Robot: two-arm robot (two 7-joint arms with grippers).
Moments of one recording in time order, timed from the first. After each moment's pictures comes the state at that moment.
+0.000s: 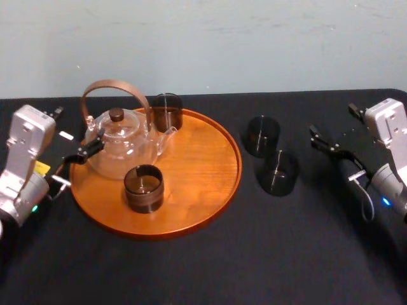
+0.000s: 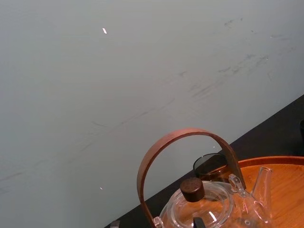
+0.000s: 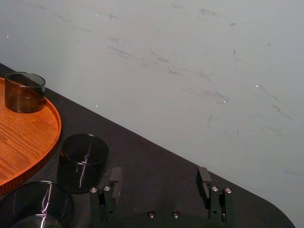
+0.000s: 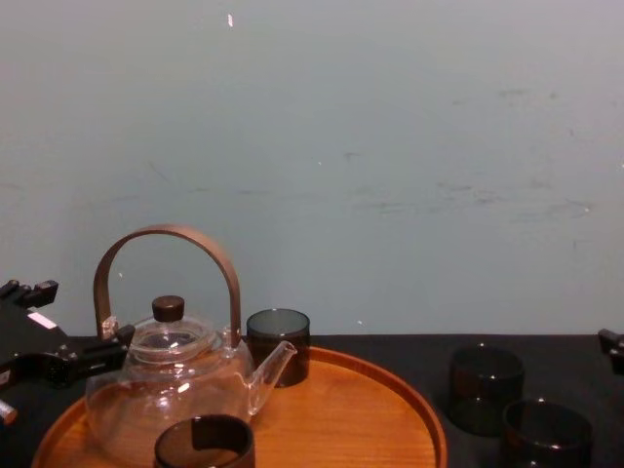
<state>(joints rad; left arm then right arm) -0.20 0.60 0.45 -1.41 -0.25 -0.12 0.03 0.20 0.60 -0.45 -1.41 0.25 -0.12 -0.03</state>
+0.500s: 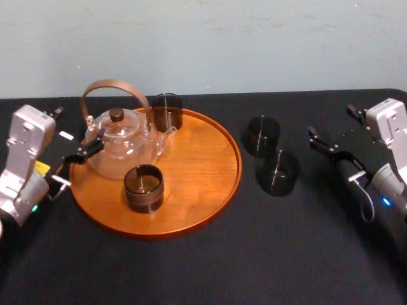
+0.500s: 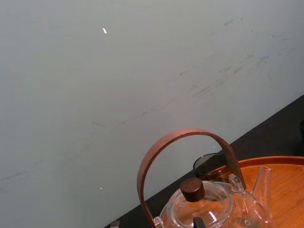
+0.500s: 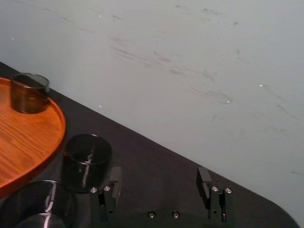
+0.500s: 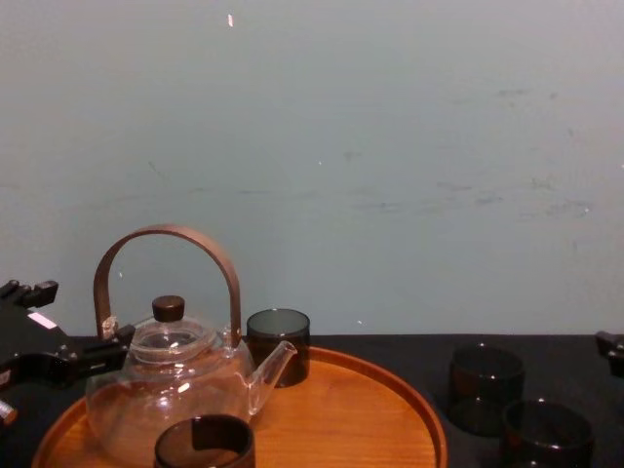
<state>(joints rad) -0.20 0.60 0.45 -1.41 -0.25 -0.12 0.03 0.20 0.60 -0.44 -1.41 0.27 -0.13 0.00</state>
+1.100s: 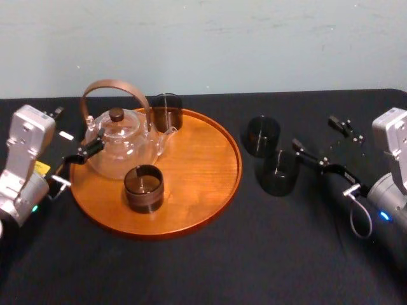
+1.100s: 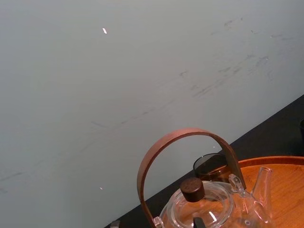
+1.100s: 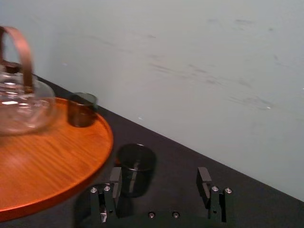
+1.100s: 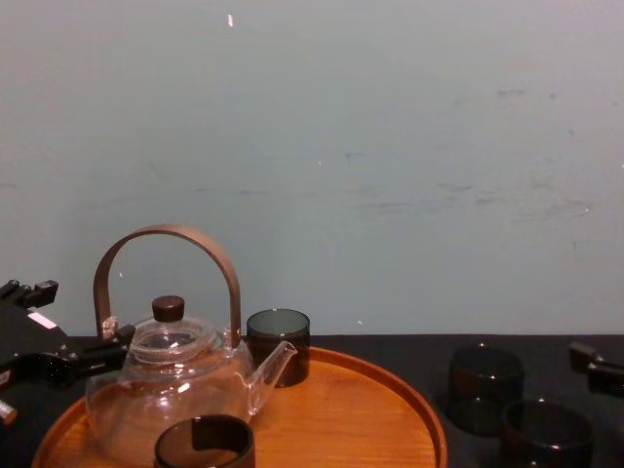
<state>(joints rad) -0.20 0.60 0.45 -1.41 -0.25 -0.12 0.03 0.12 0.60 -0.40 -1.48 0.35 -0.16 0.16</state>
